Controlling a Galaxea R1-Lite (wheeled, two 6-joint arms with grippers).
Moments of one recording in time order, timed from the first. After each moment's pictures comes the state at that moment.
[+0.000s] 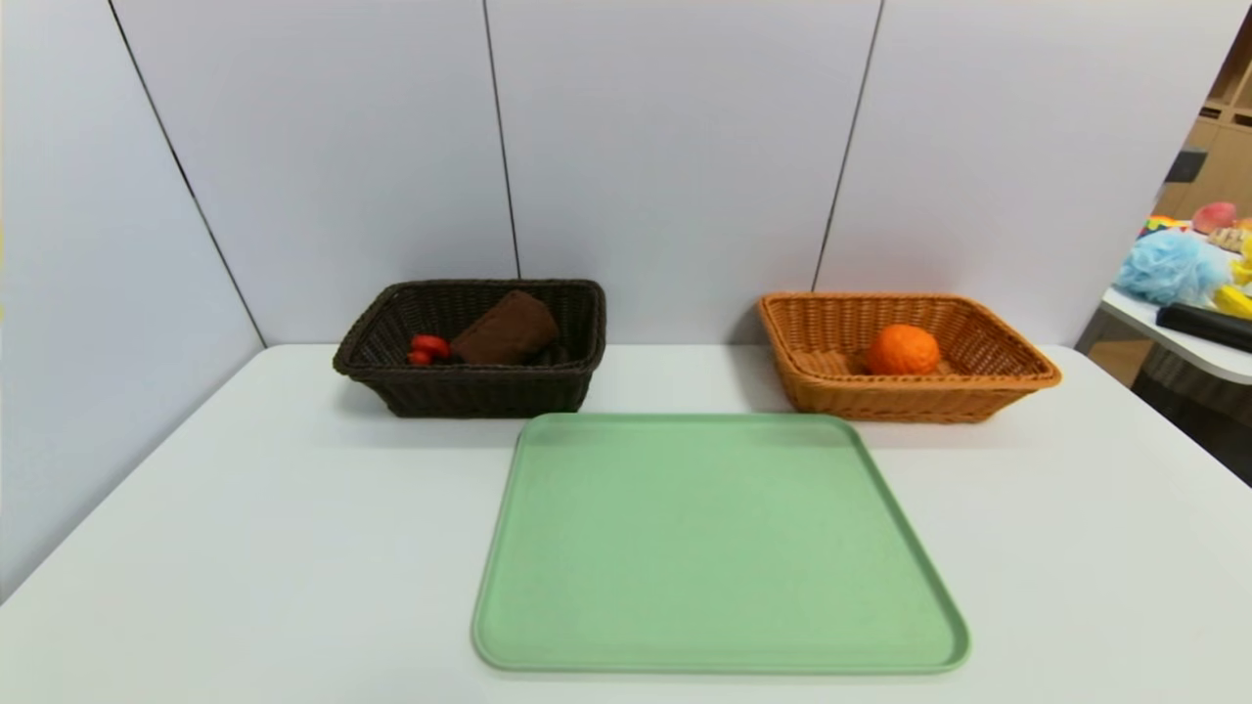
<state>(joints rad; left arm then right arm) -0.06 0.26 -0.35 0.34 0.21 -0.06 0.01 0.20 -0.66 0.84 0.06 -0.01</state>
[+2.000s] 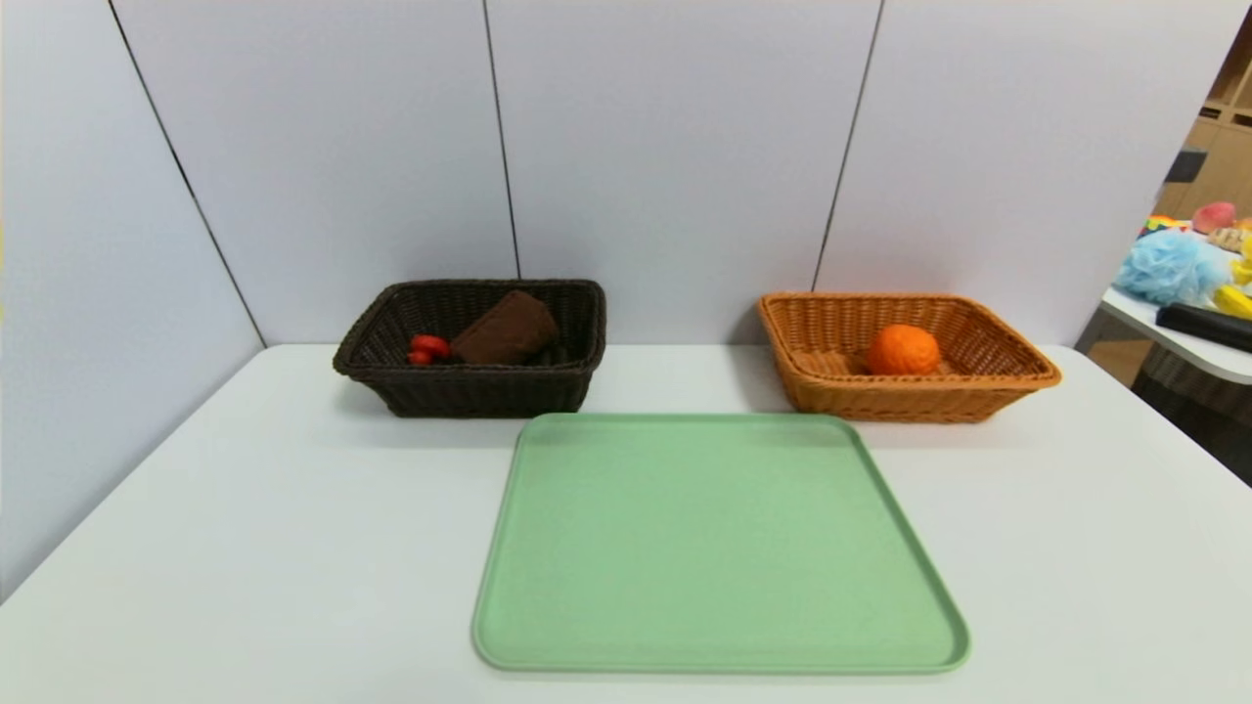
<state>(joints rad) 0.00 0.00 -0.12 0.16 -0.02 0.00 0.00 0.00 -0.35 0.37 0.00 -0.02</state>
